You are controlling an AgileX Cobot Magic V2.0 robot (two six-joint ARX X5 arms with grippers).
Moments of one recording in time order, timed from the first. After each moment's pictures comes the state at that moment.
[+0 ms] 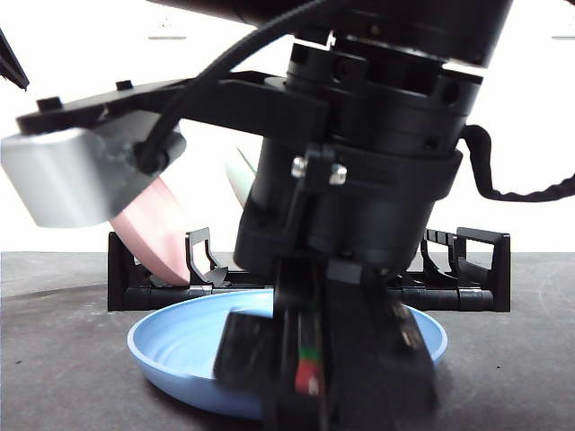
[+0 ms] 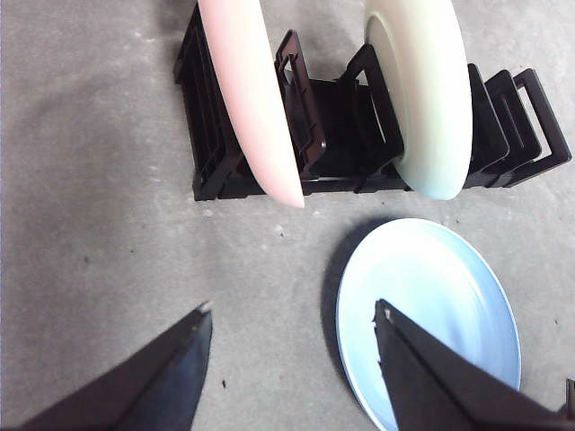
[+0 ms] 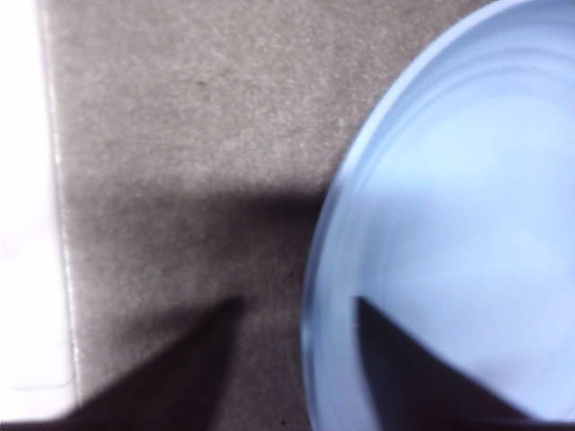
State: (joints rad) left arm -0.05 0.88 0.85 -0.71 0.45 -0.18; right arm 1.28 1.59 0.84 -0.45 0.28 -0.31
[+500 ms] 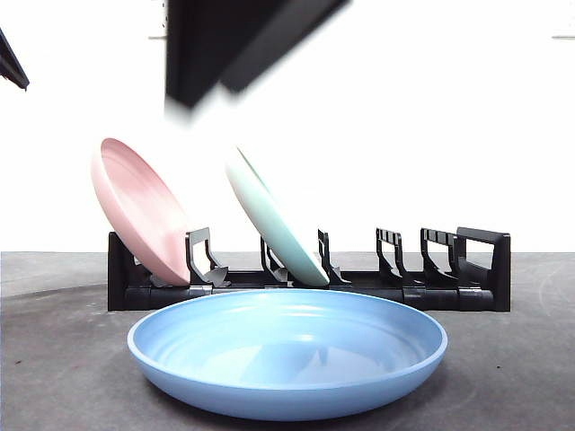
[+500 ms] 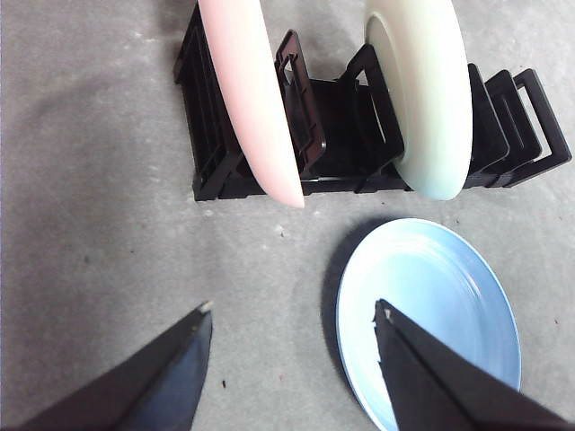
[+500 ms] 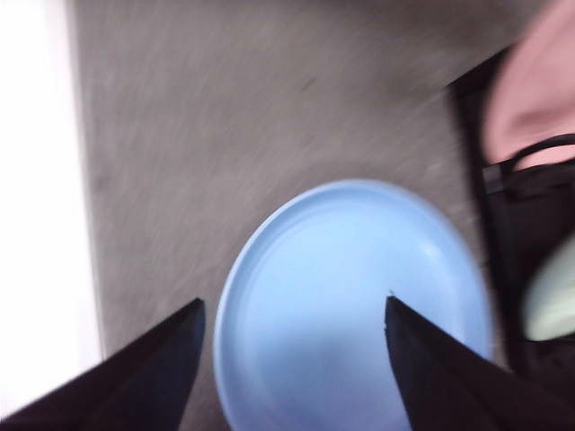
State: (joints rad) left arm -0.05 0.88 0.85 -0.71 0.45 -0.18; right arm 1.29 1.29 1.05 -0.61 0.26 -0.20
